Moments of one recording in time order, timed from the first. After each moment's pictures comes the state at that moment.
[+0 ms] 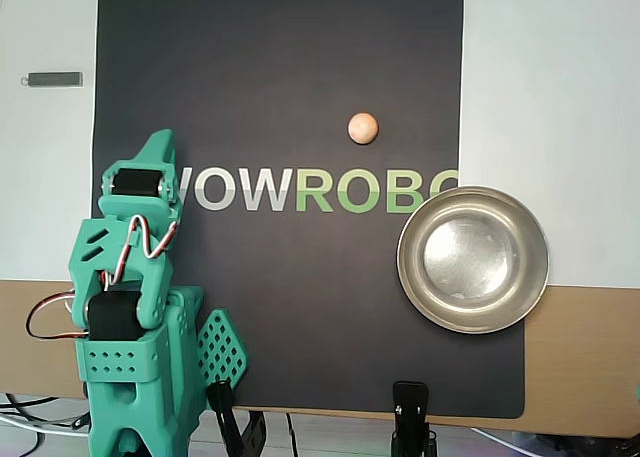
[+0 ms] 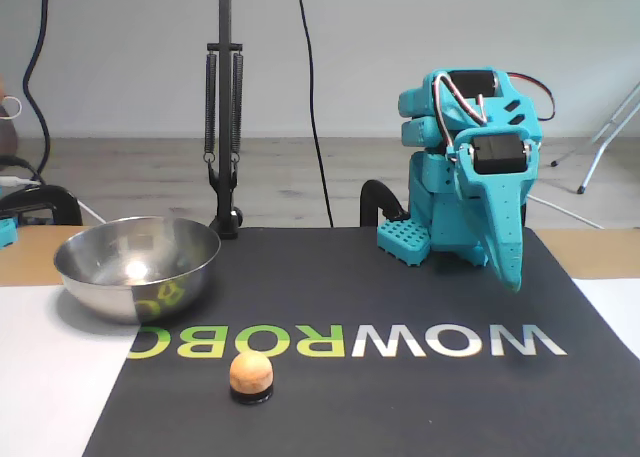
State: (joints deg) arm -2.2 191.6 177.3 44.5 2.2
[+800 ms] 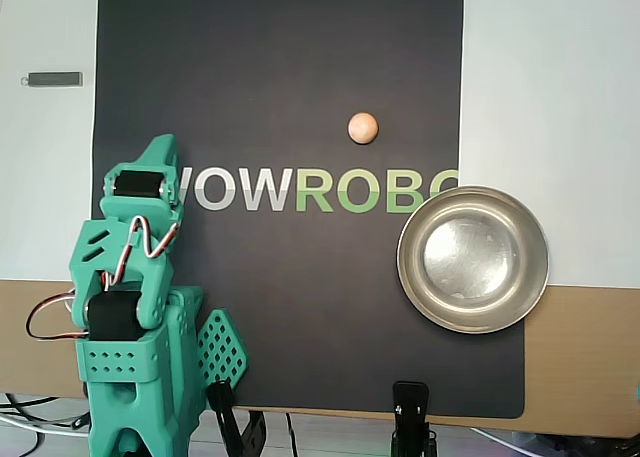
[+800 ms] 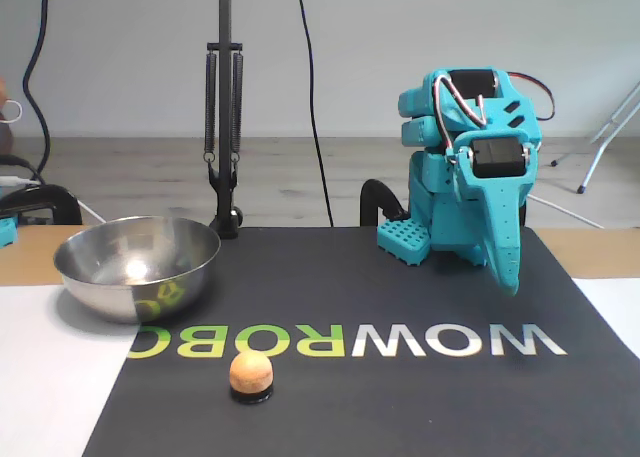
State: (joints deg) arm -2.2 192.0 177.3 46.7 2.2
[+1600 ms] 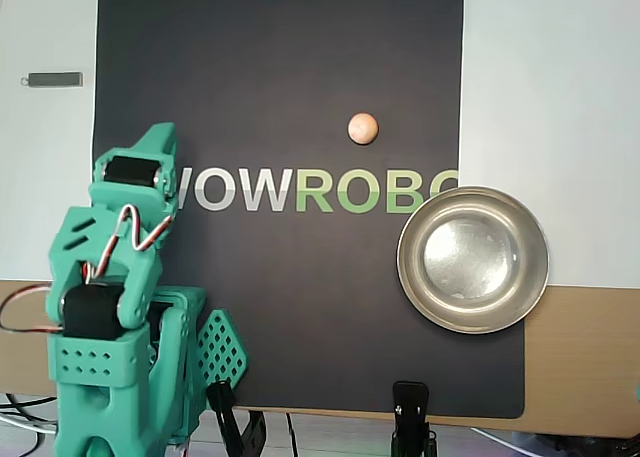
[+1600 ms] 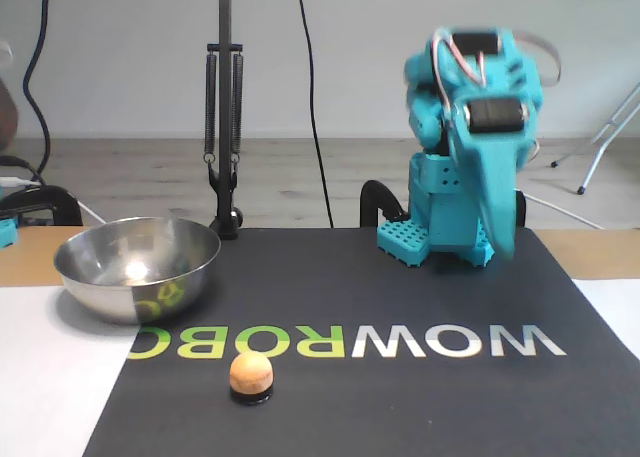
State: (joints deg) arm 2.3 166.2 154.1 46.8 2.2
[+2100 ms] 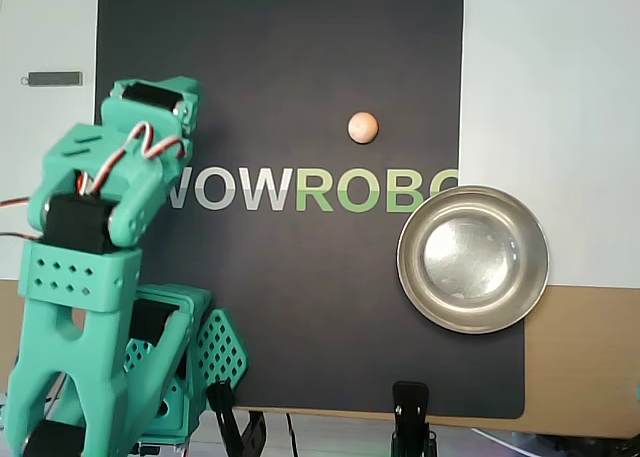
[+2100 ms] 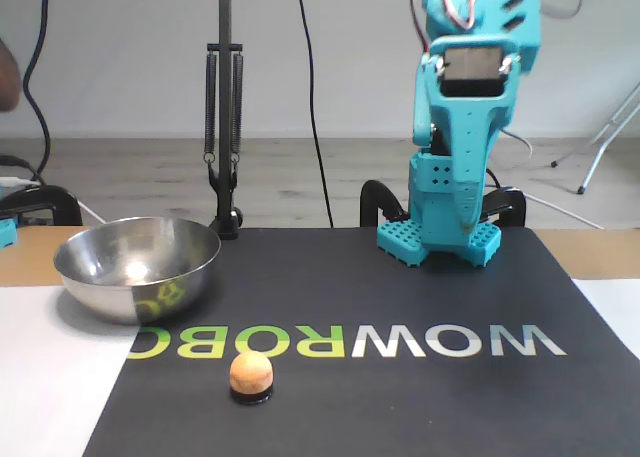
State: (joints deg) arm 8.8 127.4 117.9 59.3 2.2
